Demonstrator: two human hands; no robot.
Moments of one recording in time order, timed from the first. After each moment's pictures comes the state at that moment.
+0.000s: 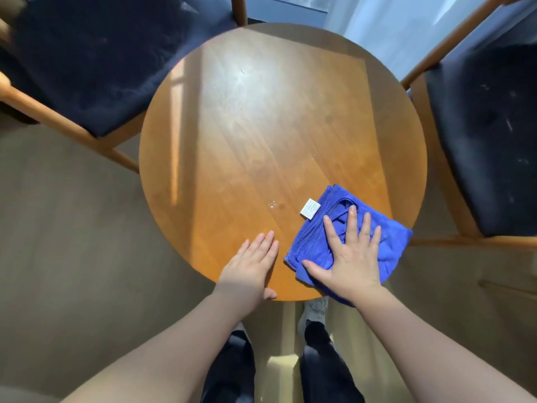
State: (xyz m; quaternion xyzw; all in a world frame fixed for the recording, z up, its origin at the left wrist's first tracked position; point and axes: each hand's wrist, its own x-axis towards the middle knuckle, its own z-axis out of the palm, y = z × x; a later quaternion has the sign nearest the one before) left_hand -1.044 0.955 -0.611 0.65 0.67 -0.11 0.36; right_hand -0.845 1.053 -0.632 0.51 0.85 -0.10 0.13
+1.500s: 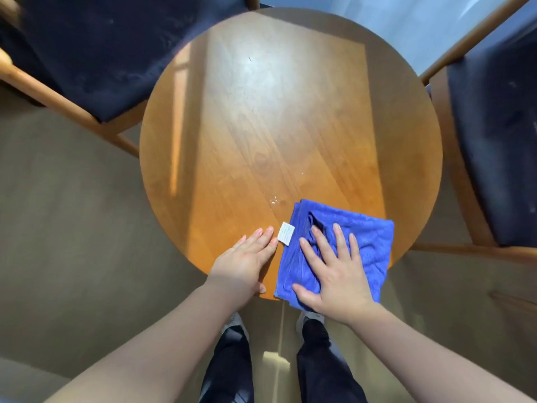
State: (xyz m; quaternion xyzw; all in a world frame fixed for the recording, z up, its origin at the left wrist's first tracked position) left_hand -1.048 0.962 -0.604 0.62 0.68 -0.09 0.39; right_hand -0.842 1.032 -0.629 0.34 0.93 -0.12 0.07
